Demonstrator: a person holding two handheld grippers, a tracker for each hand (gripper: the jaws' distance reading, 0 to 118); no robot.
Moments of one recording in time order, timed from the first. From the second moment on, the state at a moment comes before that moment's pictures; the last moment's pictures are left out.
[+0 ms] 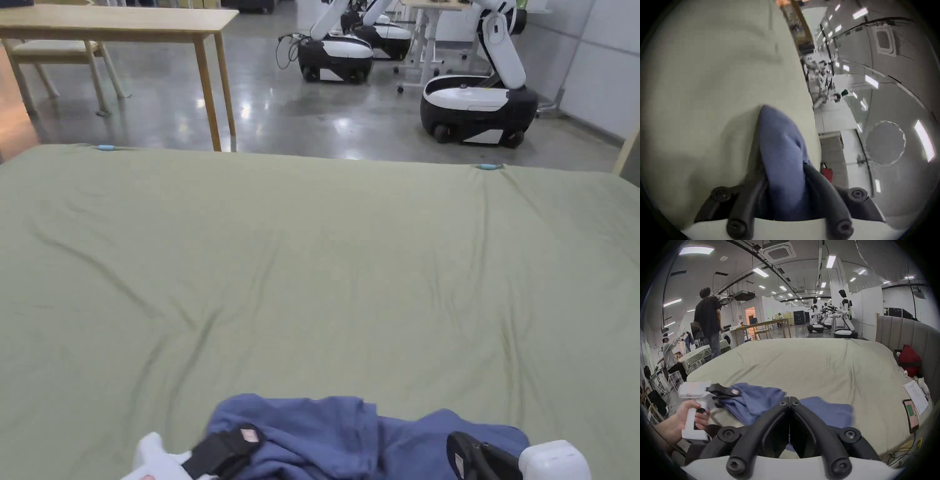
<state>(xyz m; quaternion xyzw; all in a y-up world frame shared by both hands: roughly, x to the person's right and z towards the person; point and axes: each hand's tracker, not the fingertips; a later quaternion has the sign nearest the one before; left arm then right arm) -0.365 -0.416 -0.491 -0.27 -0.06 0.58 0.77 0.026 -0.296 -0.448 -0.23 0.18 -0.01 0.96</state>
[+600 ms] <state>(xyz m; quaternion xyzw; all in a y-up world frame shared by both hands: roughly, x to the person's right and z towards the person) -0.161 -0.325 -0.501 -0.27 -0.17 -0.18 0.93 0.047 -0.291 -0.436 -0.21 0.17 -0.01 0.96</state>
